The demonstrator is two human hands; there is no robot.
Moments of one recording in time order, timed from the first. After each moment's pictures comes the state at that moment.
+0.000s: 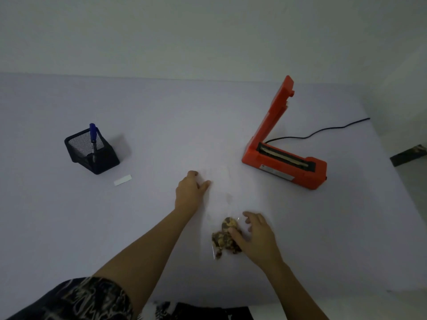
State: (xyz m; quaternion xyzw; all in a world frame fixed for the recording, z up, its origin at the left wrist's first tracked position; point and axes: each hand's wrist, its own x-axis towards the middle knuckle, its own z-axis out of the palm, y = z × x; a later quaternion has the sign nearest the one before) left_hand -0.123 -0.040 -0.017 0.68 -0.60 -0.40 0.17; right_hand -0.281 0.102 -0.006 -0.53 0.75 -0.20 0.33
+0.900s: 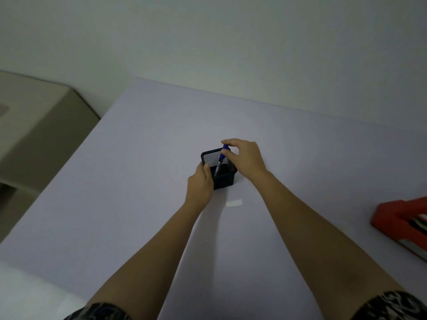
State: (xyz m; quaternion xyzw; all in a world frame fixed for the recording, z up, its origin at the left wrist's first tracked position) left_hand 0.123 -0.113 0.023 0.75 -0.43 -0.37 0.33; right_hand 0.004 -0.197 0.036 -0.72 0.54 -0.28 0.34
